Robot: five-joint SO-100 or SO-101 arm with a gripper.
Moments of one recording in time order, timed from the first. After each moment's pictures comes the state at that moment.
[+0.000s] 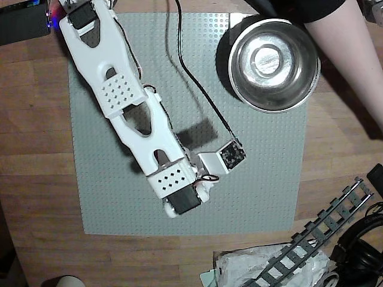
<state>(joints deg) -28.6 31.6 19.0 100.5 7.9</state>
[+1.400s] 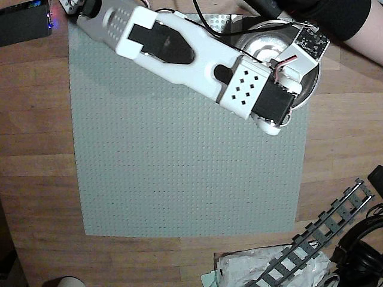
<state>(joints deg) -63.6 56.7 35.5 100.8 16.3</state>
